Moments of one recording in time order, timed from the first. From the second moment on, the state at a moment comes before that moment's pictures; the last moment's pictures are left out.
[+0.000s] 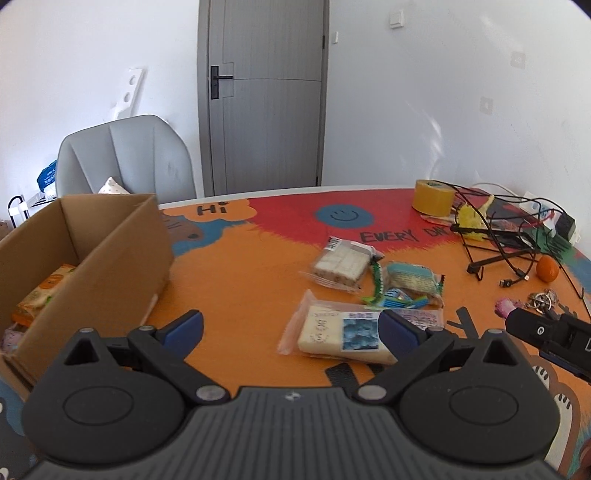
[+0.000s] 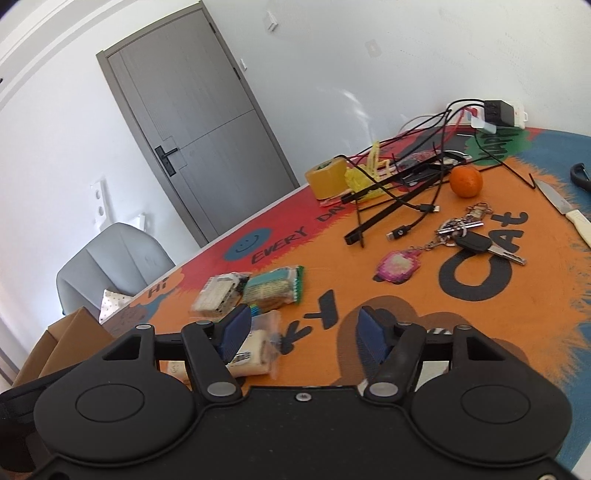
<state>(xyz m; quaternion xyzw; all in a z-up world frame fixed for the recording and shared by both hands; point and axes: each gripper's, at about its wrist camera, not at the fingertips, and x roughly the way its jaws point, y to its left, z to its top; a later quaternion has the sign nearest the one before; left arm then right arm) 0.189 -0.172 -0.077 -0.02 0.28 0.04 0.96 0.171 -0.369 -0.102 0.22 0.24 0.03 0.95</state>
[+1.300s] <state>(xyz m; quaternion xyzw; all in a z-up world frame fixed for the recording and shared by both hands) 0.251 -0.224 -0.123 0.04 0.31 -0.06 0.95 0.205 -0.394 -0.129 0.25 0.27 0.02 0.93</state>
